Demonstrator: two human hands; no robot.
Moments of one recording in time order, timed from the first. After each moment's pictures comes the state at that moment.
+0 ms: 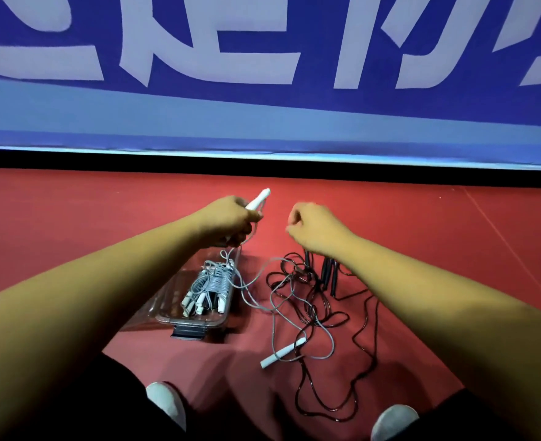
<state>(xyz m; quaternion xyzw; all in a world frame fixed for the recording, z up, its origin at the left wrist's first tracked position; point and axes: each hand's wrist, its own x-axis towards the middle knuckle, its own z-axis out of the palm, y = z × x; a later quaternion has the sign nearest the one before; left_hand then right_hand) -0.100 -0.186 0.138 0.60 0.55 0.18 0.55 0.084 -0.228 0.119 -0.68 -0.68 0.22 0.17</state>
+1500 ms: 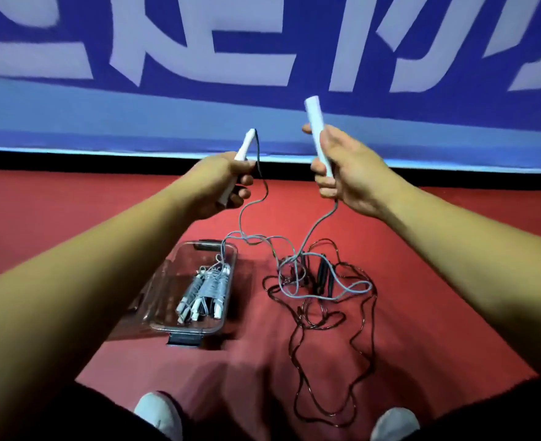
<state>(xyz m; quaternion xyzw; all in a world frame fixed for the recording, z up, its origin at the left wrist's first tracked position) -0.104 -0.157 0.186 0.52 0.44 0.32 0.66 0.114 -0.210 0.200 -0.47 -0.50 0.56 0.47</state>
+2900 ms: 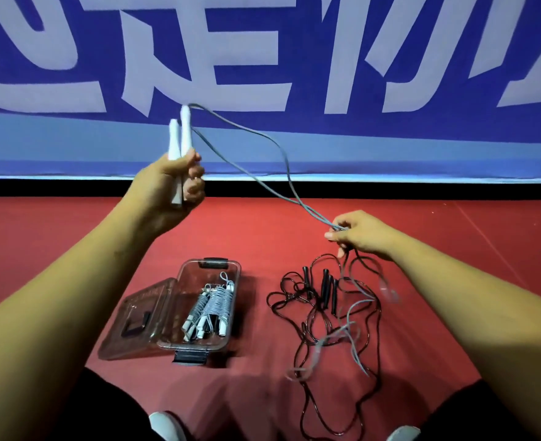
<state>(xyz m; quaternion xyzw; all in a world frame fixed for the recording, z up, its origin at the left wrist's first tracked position) -0.157 -0.174 0.225 0.41 0.32 0.50 0.69 0.172 -0.225 0.137 -0.64 -0.62 0.38 0.24</state>
